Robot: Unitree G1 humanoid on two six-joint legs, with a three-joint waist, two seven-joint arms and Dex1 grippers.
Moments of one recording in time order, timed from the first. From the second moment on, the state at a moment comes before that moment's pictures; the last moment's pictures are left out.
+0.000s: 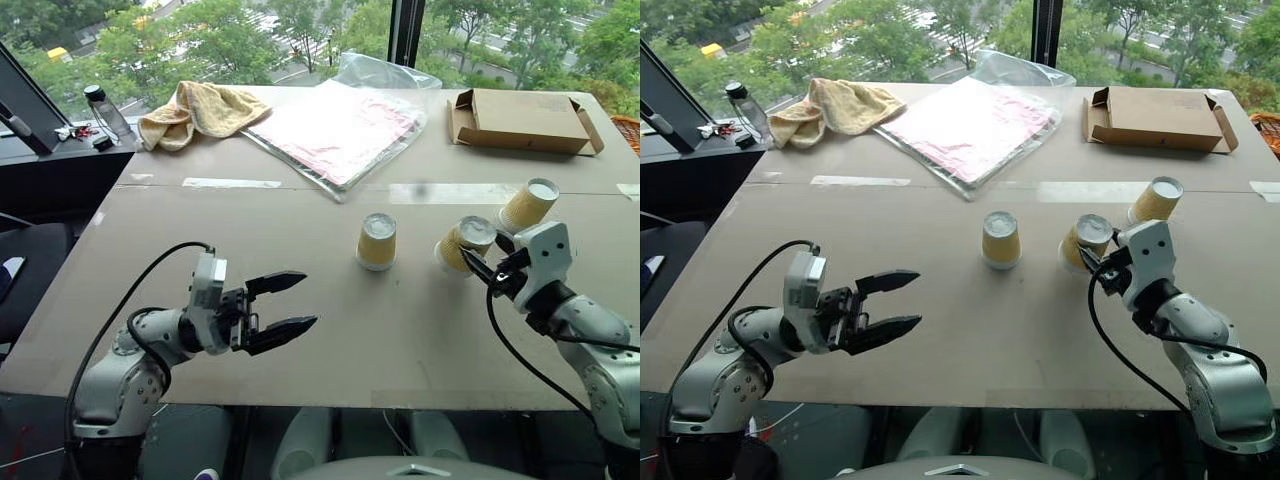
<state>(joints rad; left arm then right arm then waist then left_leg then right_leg) 0.08 0.62 0.21 -0.34 -0.76 0.41 -1.22 0.00 -0.49 -0.11 -0.61 0.32 0.61 0.35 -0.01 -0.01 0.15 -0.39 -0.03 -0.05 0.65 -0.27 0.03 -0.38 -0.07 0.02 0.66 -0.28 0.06</state>
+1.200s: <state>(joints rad) -0.05 0.67 0.26 -0.54 -0.97 0.57 -0.95 -0.25 -0.55 -0.31 -0.57 0.58 0.71 0.46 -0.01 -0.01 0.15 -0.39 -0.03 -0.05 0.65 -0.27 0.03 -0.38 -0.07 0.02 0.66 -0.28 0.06</state>
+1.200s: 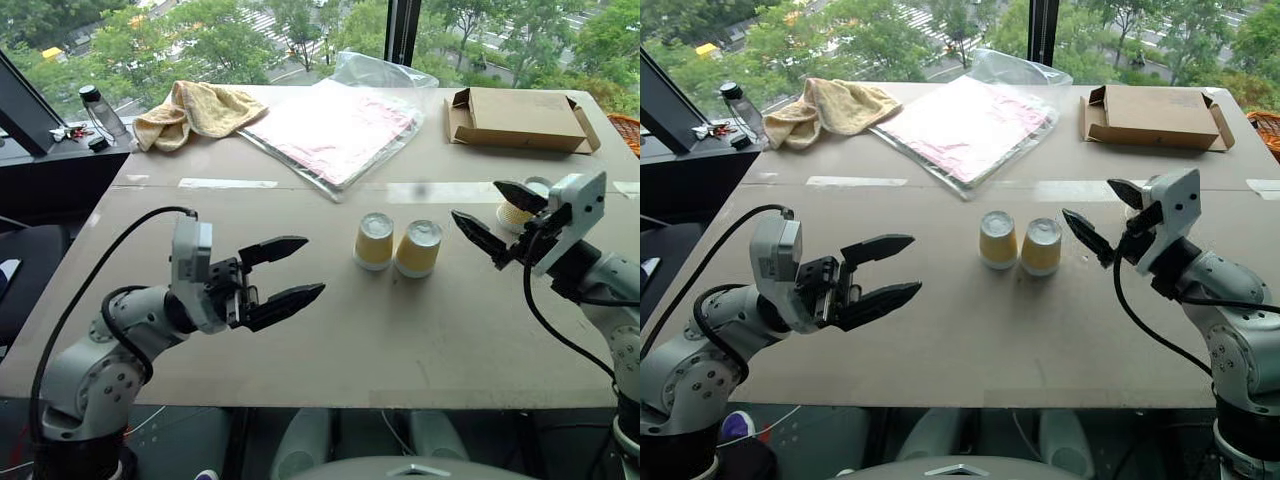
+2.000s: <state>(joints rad) -0.03 0.67 0.25 -0.54 -0.99 0.56 -0.99 -0.58 -0.56 -0.24 0.36 0.24 0.44 0.30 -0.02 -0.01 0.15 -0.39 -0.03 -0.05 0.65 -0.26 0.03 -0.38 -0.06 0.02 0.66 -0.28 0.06</state>
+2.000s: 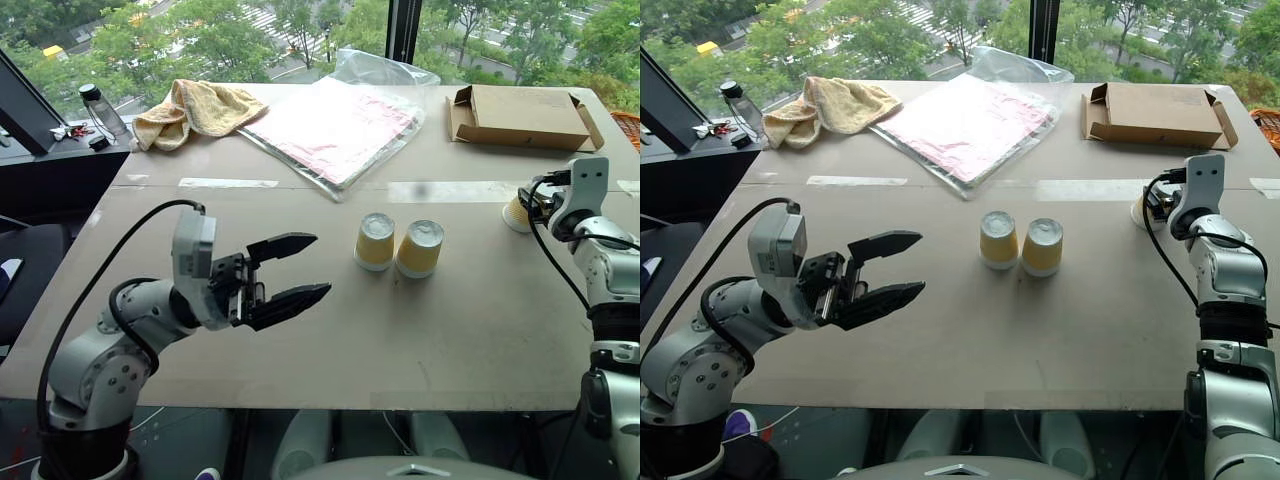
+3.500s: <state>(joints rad) 0.06 0.66 0.42 -0.29 -0.95 0.41 -1.19 -0.64 -0.60 0.11 -0.50 0.56 0.99 0.50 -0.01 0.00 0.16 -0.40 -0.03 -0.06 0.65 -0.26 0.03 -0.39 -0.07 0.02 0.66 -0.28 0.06</state>
